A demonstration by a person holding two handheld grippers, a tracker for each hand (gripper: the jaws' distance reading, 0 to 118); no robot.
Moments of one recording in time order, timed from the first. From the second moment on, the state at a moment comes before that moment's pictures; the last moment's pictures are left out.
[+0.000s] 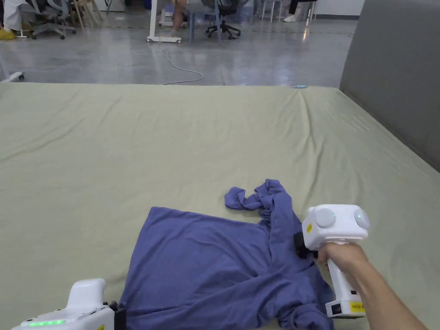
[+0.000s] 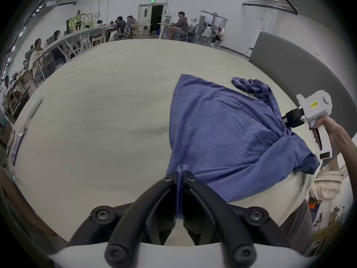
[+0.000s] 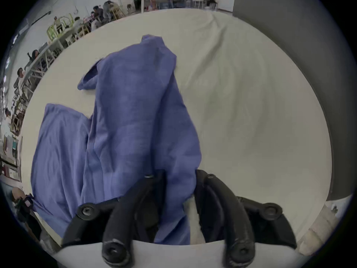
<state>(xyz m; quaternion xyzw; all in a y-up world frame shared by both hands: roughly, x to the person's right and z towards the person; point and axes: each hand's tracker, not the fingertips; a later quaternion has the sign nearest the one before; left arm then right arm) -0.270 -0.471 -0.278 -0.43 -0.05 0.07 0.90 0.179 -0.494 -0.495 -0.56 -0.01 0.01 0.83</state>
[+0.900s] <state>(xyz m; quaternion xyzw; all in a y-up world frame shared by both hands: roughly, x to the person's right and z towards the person) -0.281 -0.084 -0.518 -0.14 -0.12 0.14 0.97 0.224 -0.065 -0.551 -0.20 0.03 -0.02 0.98</state>
